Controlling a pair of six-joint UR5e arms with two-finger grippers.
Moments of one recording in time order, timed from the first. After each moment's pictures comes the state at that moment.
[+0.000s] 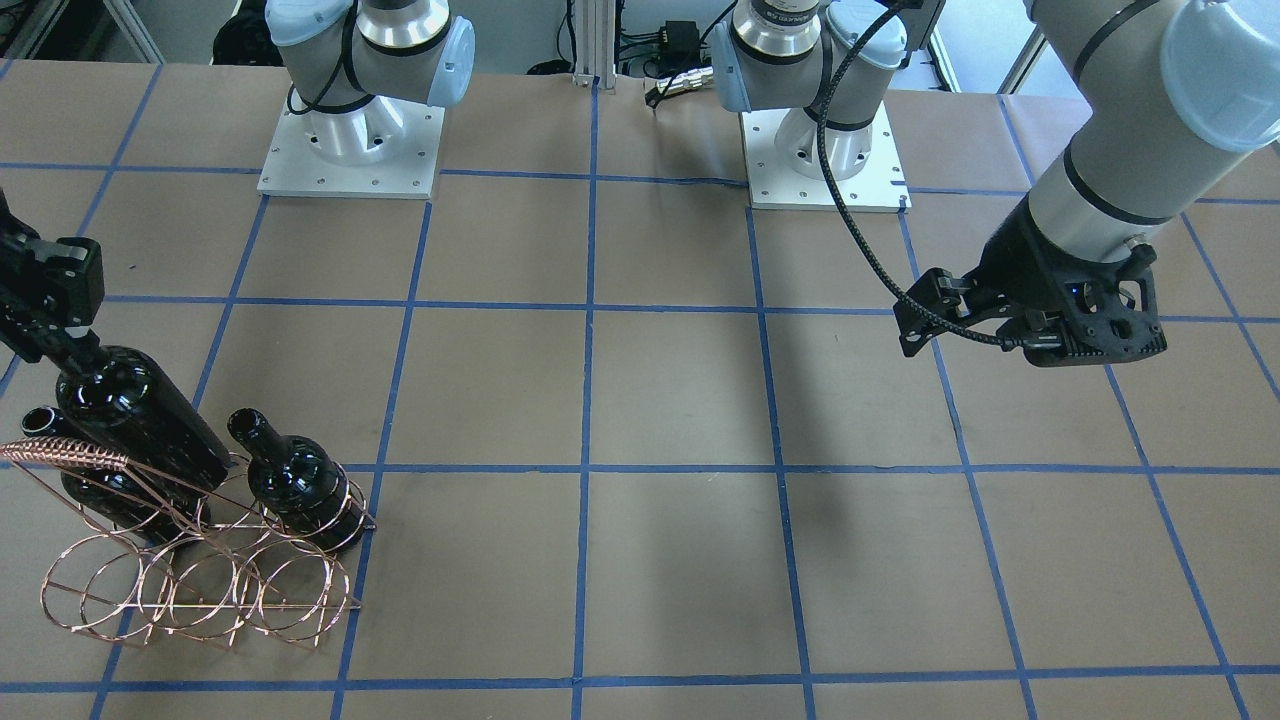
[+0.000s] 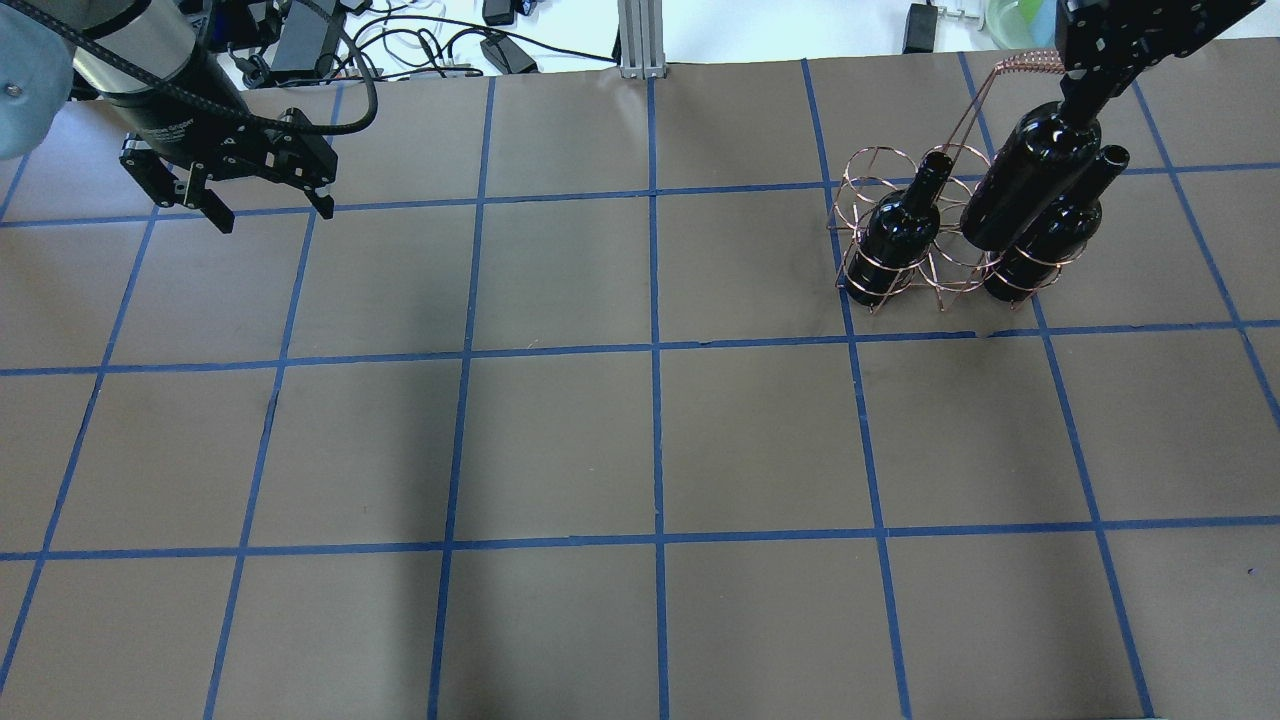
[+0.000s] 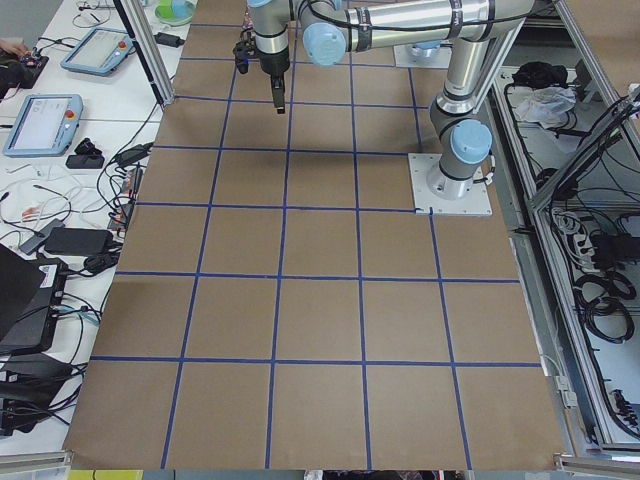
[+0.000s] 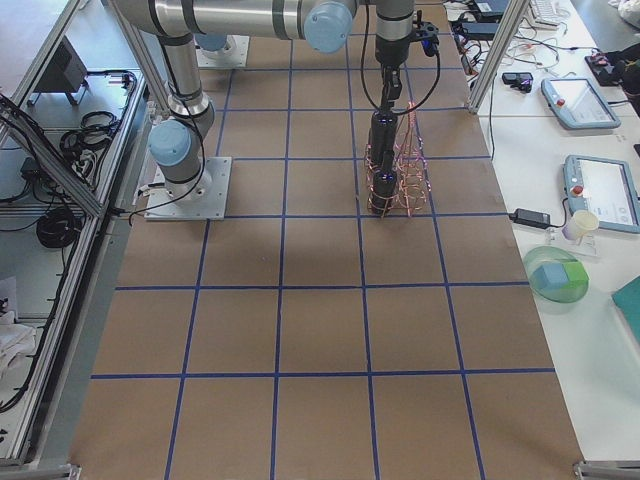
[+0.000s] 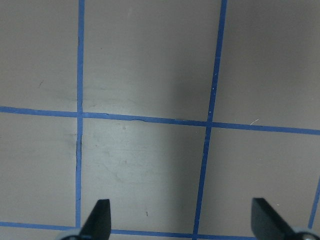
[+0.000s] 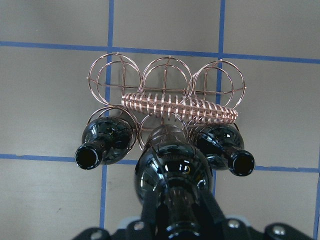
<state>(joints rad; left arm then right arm) -1.41 -1.70 -1.50 -1.55 1.55 0.06 1.34 -1.41 1.33 -1.62 -1.55 -0.29</state>
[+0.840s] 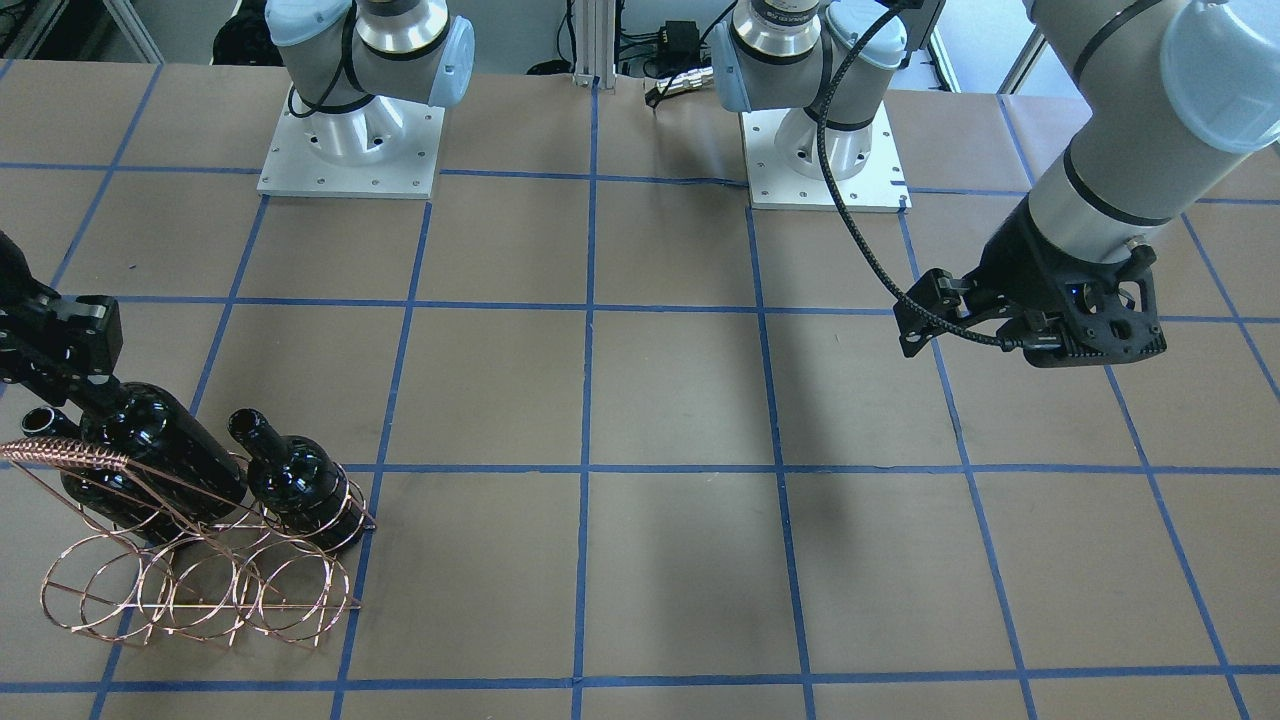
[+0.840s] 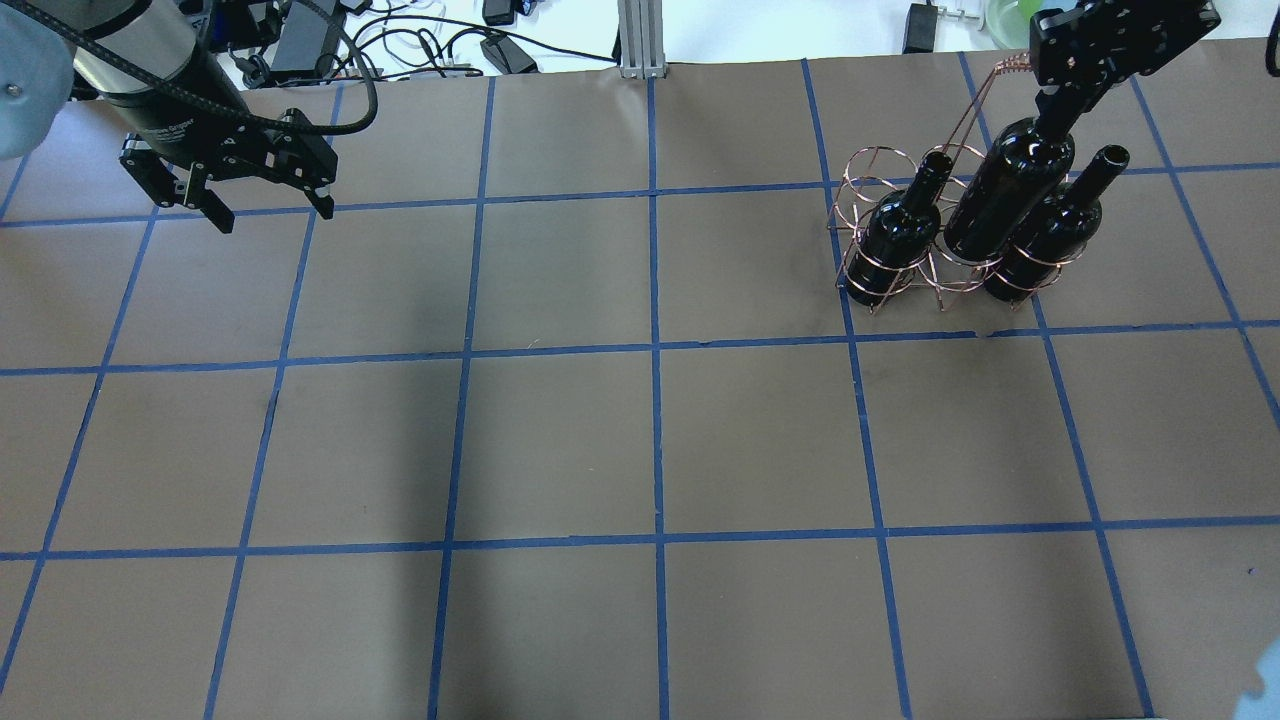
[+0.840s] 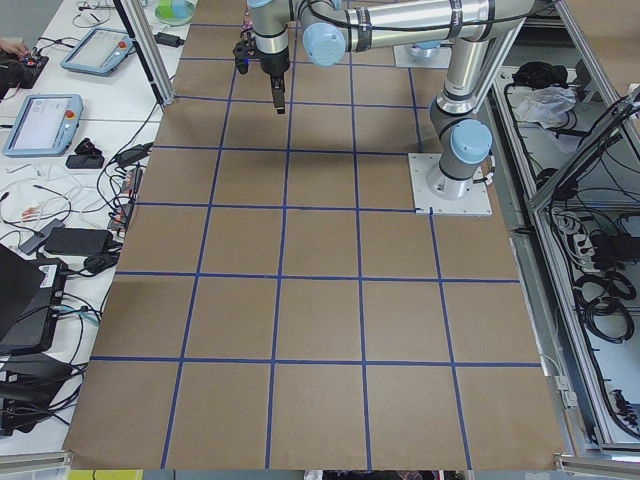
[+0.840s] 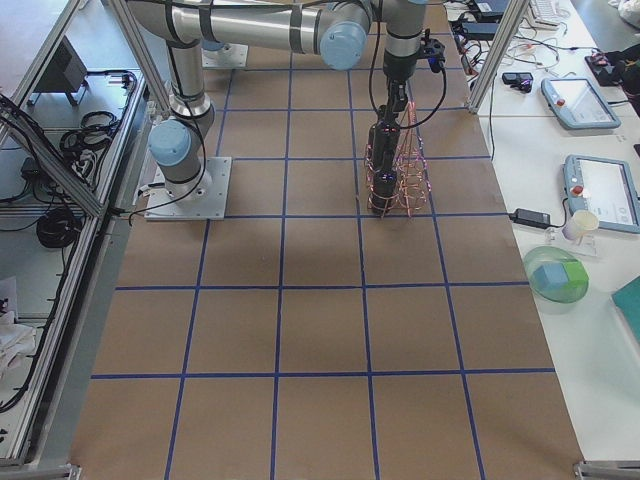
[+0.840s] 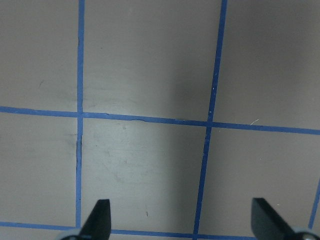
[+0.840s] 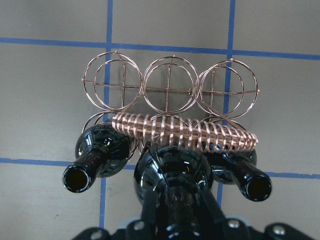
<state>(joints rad) -1.41 -1.70 -1.50 -1.55 1.55 0.06 1.35 -1.36 1.34 -1.64 -1.55 -0.29</state>
